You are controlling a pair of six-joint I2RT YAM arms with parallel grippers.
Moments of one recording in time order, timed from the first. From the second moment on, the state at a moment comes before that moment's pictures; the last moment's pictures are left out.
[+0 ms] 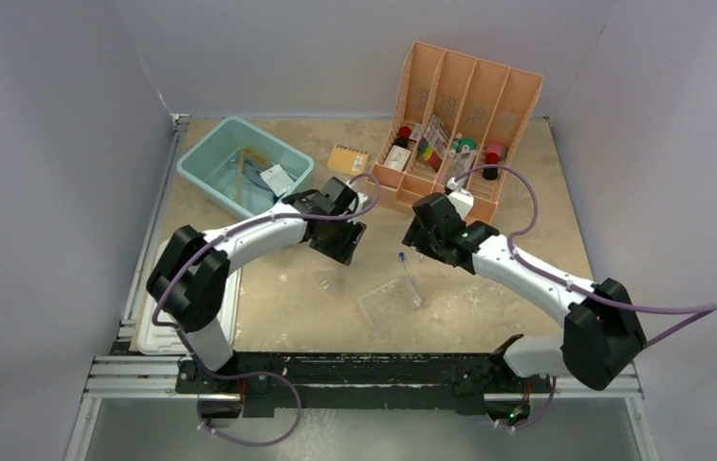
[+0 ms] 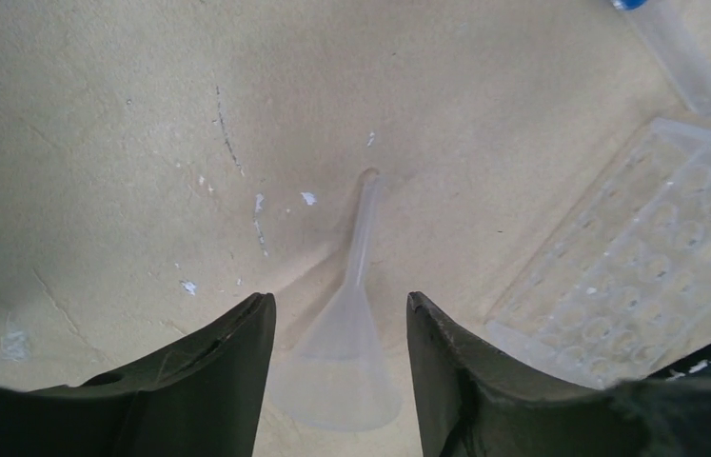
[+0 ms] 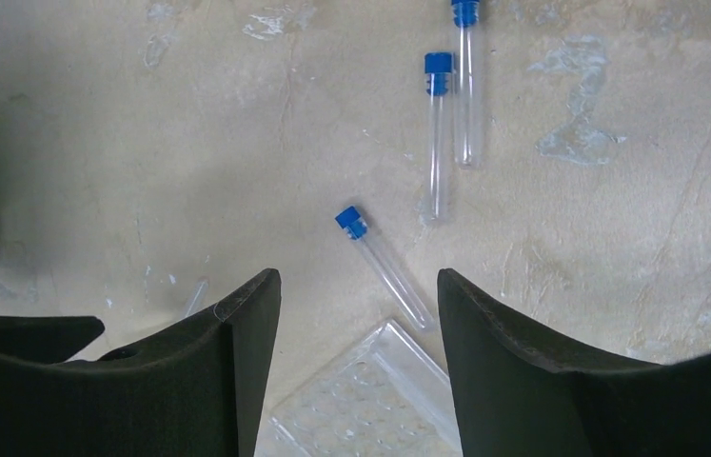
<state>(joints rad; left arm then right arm) -0.69 1.70 1.20 -0.62 0.07 -0.20 0.63 1.34 0.90 -0.50 0.38 0.96</state>
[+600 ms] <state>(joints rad) -0.75 1.95 1.35 -0.73 0.03 -0.10 0.63 1.29 0.87 -0.52 0.44 0.97</state>
